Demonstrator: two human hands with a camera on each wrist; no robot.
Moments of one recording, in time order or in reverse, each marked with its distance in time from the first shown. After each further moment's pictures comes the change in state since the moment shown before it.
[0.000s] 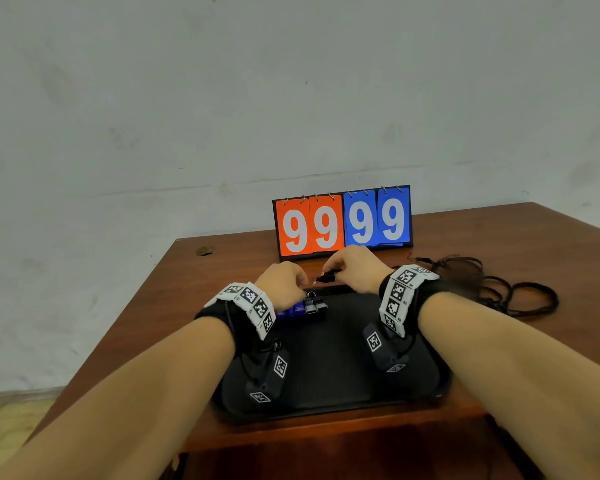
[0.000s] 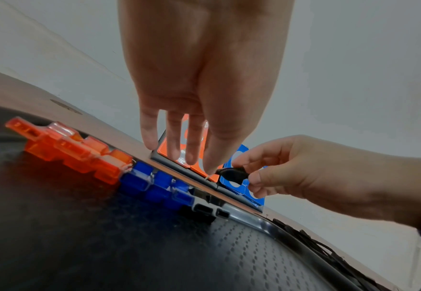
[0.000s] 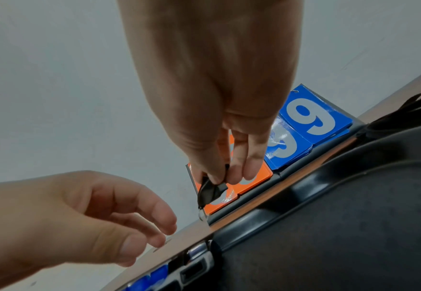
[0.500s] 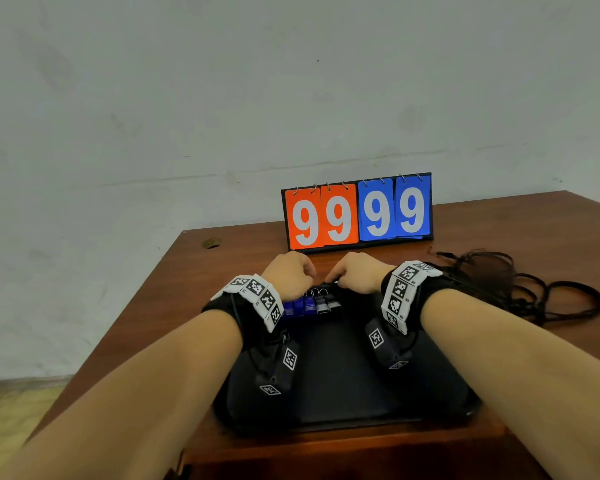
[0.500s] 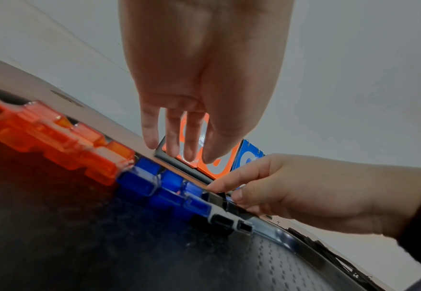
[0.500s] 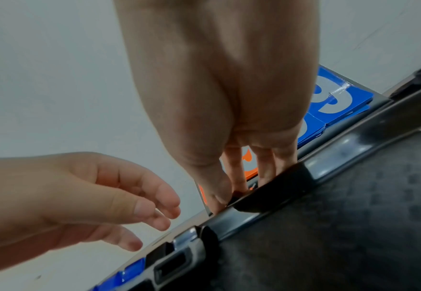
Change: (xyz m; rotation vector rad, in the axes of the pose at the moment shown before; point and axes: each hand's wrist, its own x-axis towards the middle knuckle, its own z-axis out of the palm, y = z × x) left_hand 0.028 -0.016 0.007 -0.048 0.069 -0.043; right_hand 0.034 0.007 0.022 -0.065 -0.264 0.032
